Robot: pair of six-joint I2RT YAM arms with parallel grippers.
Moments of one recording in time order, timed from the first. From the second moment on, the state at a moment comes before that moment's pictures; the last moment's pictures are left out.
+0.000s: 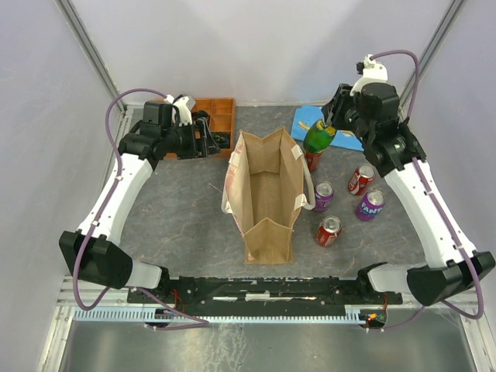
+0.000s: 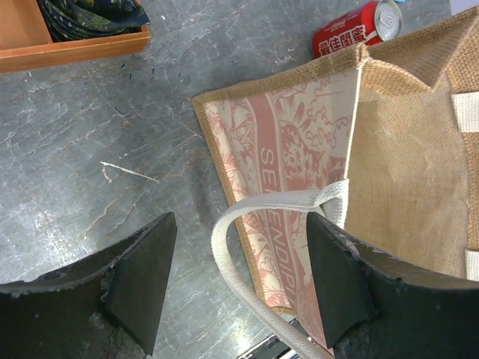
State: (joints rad) left arm -0.22 1.39 1.40 -0.72 0.40 -0.29; right arm 0.32 1.32 1.54 -0.50 0.15 0.31
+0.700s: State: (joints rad) left arm -0.27 1.45 1.48 -0.76 0.38 -0.29; right arm 0.53 1.33 1.68 -0.52 0.11 0.38
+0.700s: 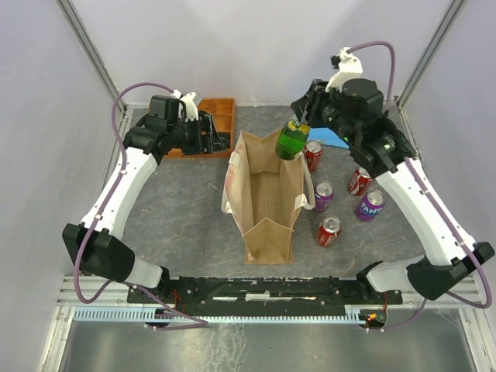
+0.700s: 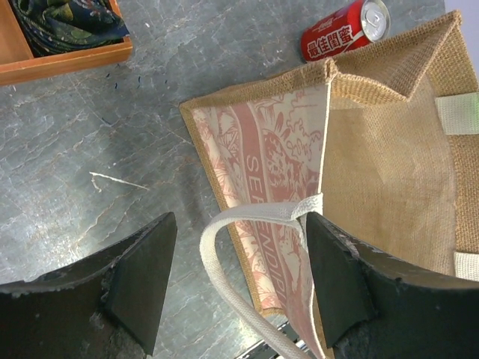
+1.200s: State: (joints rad) left arm -0.31 1.46 1.53 -0.78 0.39 -0.29; right arm 0.67 1.46 1.55 -0.46 0.16 0.34
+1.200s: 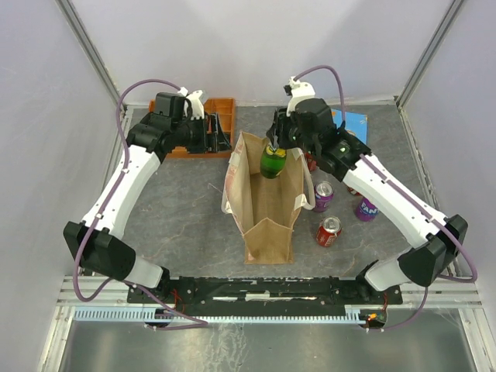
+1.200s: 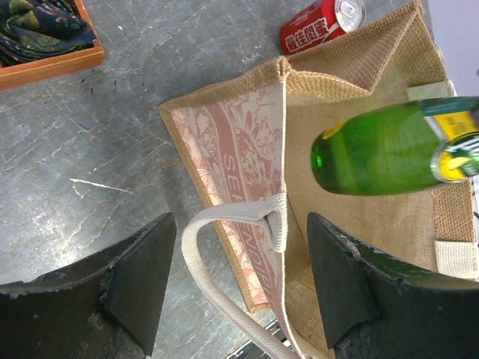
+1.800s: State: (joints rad) left arm -0.42 1.47 1.54 -0.81 0.43 -0.25; right arm 0.78 1.51 1.30 -0.31 0.35 0.24
